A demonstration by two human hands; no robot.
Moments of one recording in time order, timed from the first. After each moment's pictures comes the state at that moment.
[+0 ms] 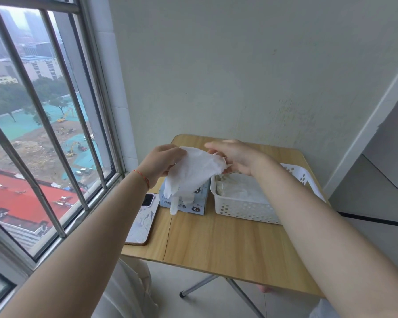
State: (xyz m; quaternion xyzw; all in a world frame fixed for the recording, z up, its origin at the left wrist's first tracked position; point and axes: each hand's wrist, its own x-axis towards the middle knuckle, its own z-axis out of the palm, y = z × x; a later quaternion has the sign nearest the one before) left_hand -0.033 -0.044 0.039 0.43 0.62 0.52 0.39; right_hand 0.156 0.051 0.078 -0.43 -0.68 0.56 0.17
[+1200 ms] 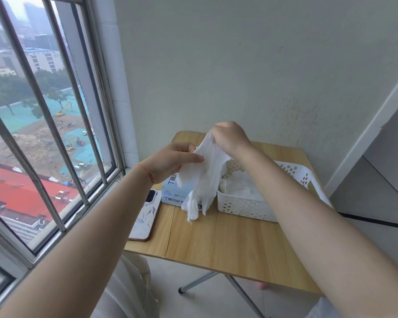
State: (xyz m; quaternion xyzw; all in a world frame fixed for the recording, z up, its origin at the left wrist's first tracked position) left_hand -0.030 -0.043 0.041 0.52 0.49 0.48 0.51; right_hand 0.127 0.029 0.102 -0.46 -0.78 0.32 0.28
